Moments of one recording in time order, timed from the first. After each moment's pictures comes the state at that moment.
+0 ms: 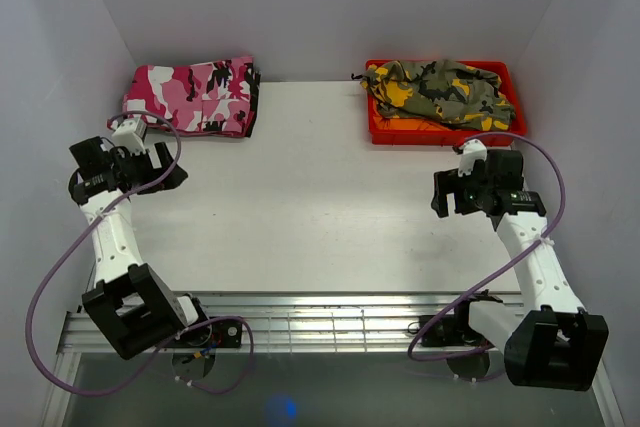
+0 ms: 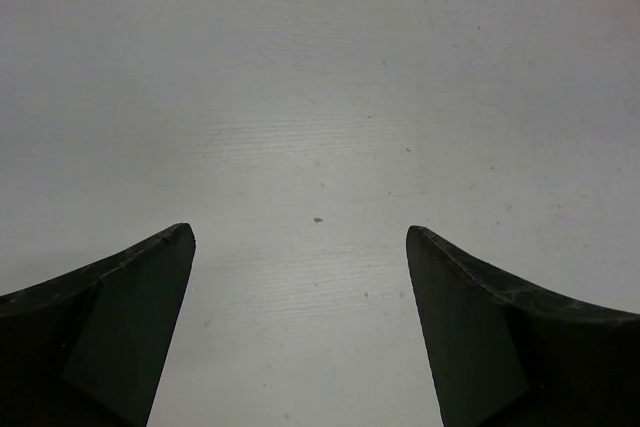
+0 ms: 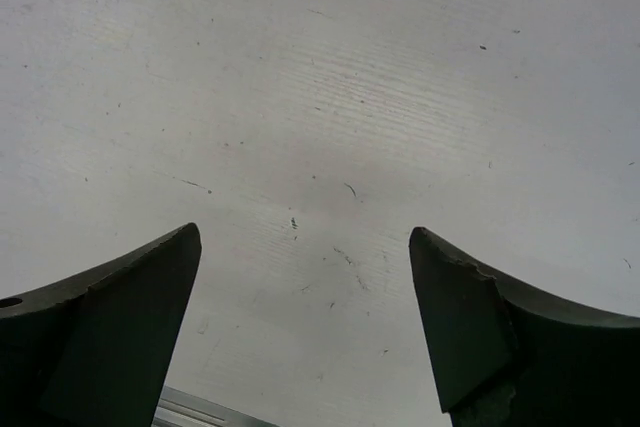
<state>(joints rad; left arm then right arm) 0.51 1.25 1.06 -0.62 0.63 0.20 -0.03 1.03 0.79 -0.61 -0.30 -0.24</state>
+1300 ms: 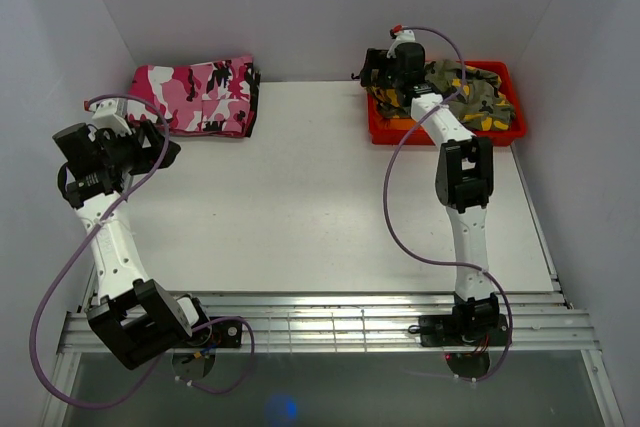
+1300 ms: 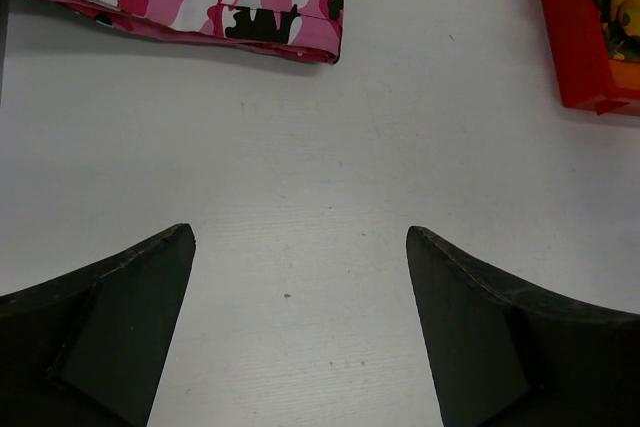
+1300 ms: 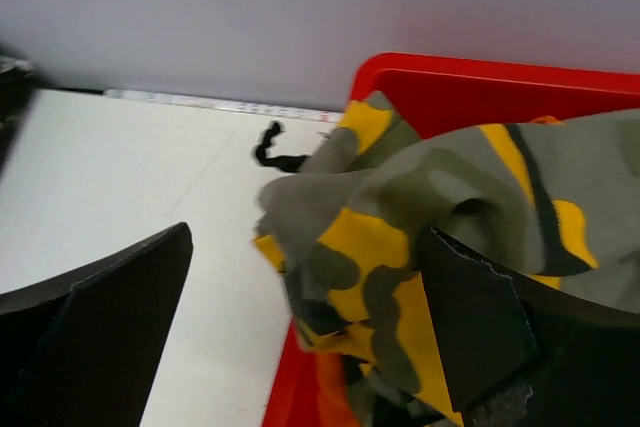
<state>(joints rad) 0.51 1.17 1.13 -0.48 0.69 0.02 0.25 2.39 2.14 -0.06 -0.12 0.19</state>
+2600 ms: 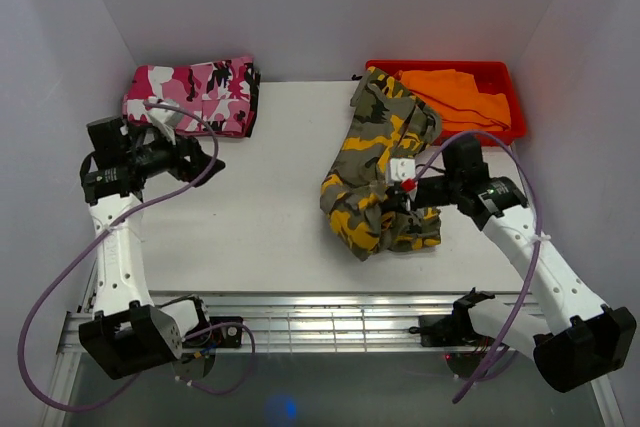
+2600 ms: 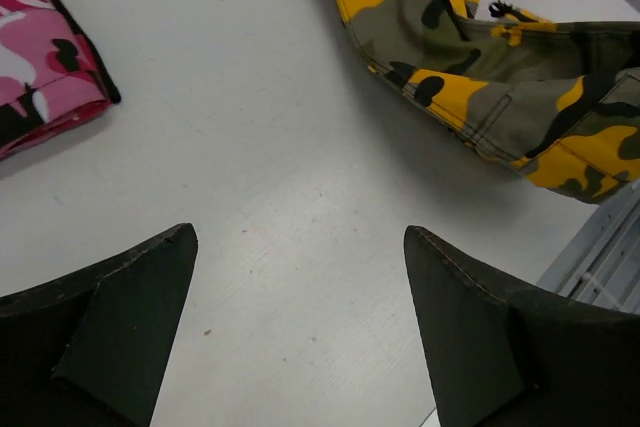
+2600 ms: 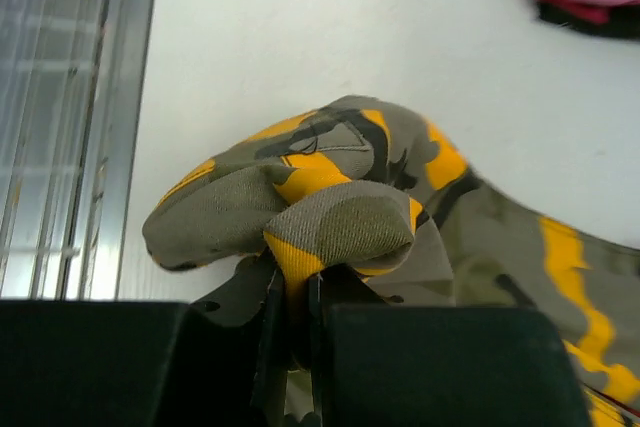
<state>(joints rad) 0.34 1.12 1.21 -0.67 1.01 0.33 0.35 1.03 1.03 -0.64 -0.99 -0.86</state>
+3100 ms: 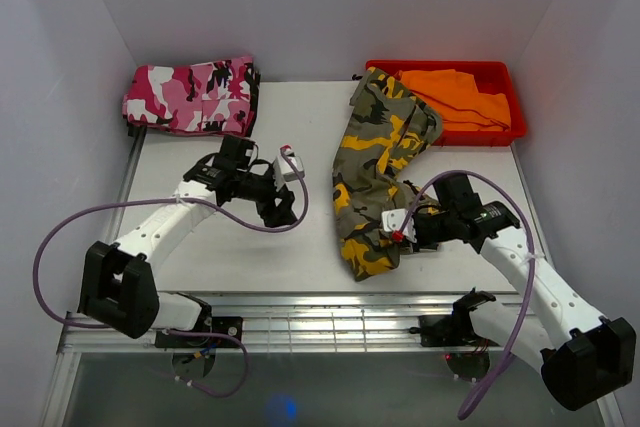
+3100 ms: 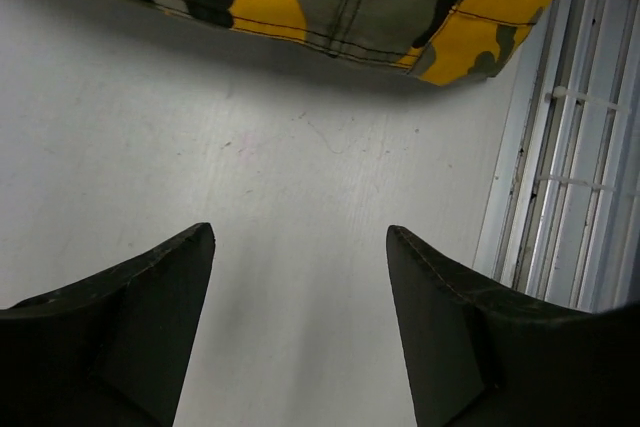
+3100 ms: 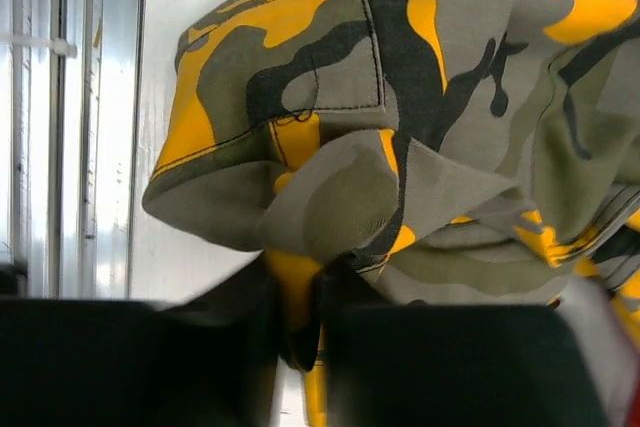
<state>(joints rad) -0.37 1.33 1.02 -0.59 0.77 0.61 0.42 0.94 0.76 -0.88 -0.67 -1.24</state>
